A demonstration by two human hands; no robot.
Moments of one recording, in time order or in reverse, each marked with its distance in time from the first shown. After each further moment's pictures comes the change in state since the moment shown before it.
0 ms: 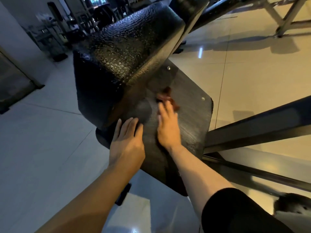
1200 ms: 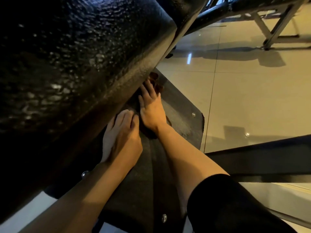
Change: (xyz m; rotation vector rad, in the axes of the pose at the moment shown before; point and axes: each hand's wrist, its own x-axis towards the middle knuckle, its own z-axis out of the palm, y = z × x) left_hand 0.127 0.002 0.057 0.004 0.094 0.140; right_hand 0.145 0.005 -0.006 0.020 -0.081 -0.141
